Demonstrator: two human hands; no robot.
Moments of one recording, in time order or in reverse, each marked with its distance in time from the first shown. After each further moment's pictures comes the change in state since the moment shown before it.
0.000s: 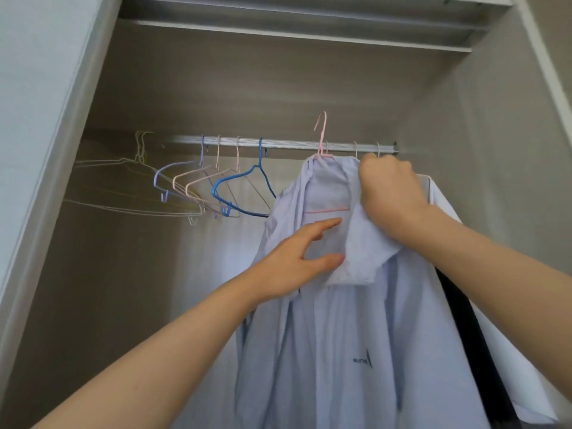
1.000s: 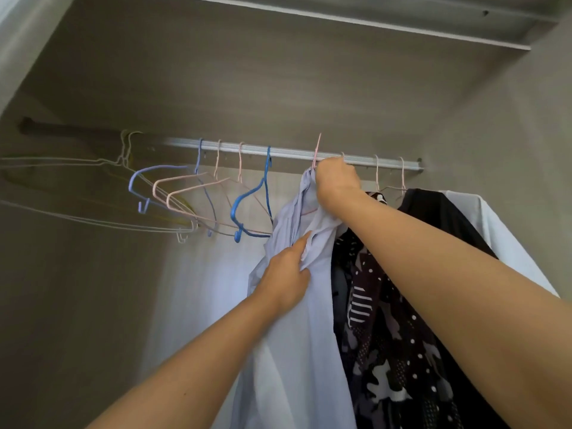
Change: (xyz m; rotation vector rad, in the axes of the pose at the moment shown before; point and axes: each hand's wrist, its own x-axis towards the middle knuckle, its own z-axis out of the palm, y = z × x) left_hand 0.077 -0.111 -0.005 0.191 0.210 -0.173; right_hand 0.143 -0.076 0.126 0.175 -0.122 0.092
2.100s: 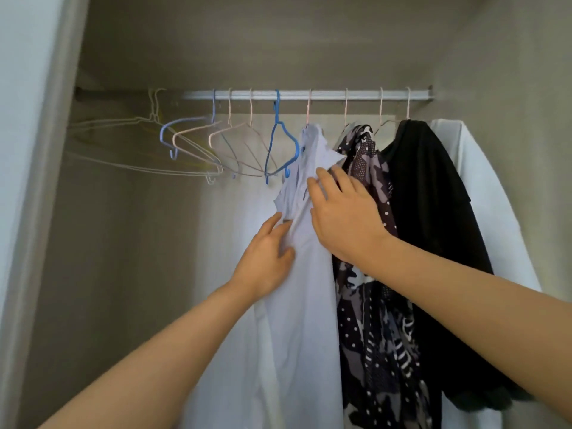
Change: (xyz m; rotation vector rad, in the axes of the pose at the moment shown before) left_hand -0.134 0.035 0.001 0.237 0.031 -0.162; right_hand -0.207 0.047 -0.021 -0.148 -0.038 -0.442
